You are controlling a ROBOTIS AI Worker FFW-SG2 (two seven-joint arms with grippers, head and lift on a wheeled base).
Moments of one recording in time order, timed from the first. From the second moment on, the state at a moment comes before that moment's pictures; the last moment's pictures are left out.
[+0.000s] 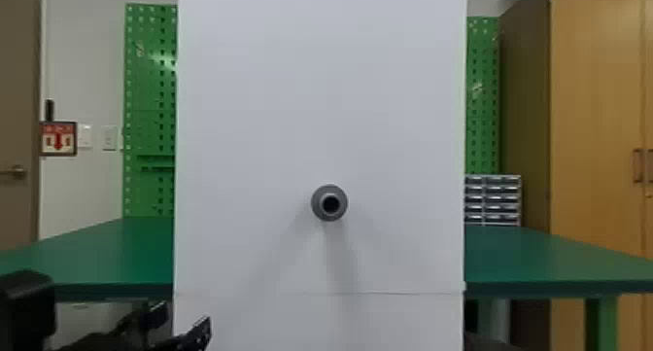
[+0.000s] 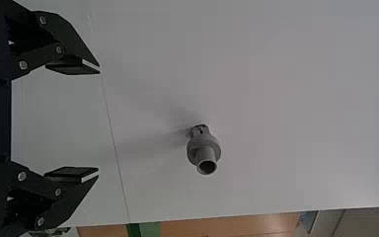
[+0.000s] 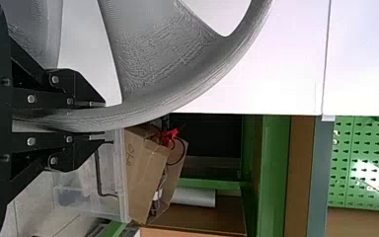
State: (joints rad) left arm -0.18 0.12 0.12 -2.33 0.23 0.80 -0.45; right arm -0.06 -0.01 -0.10 -1.44 0.00 -0.01 -0.04
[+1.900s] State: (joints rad) left arm -0.18 0.12 0.13 -2.33 0.22 0.80 -0.45; right arm -0.14 0.00 -0.01 -1.93 0.12 0.42 -0.04
